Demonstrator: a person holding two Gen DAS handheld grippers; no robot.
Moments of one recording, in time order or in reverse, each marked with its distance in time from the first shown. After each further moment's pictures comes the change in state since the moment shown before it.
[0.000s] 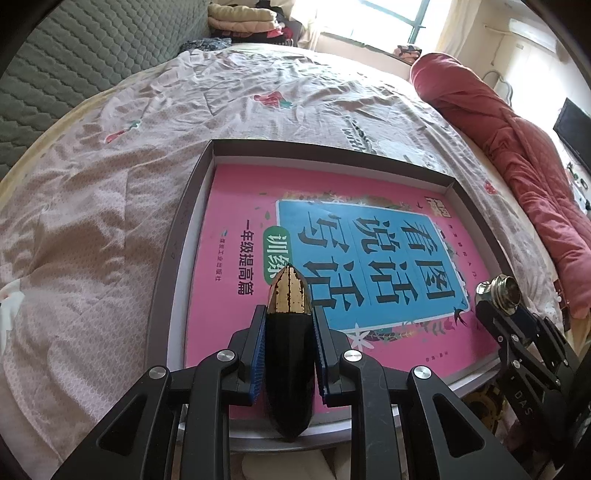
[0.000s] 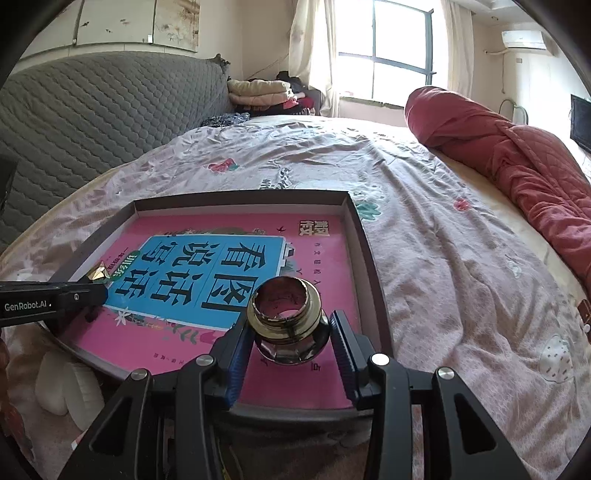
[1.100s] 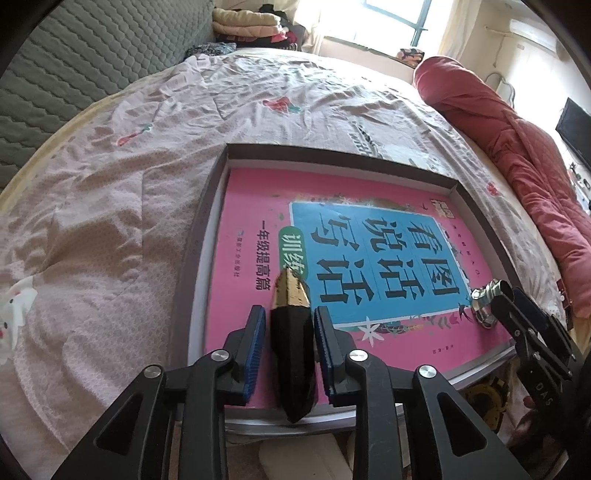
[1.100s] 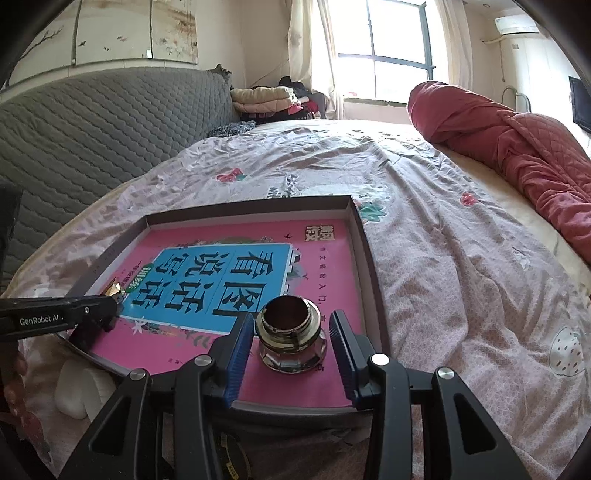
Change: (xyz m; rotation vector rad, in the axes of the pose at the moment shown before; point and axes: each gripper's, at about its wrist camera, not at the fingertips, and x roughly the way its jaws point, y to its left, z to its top) left arm -0.012 0.006 -0.005 -0.002 -0.026 0.023; right arm -0.011 -0.009 0.000 0.054 -0.035 0.058
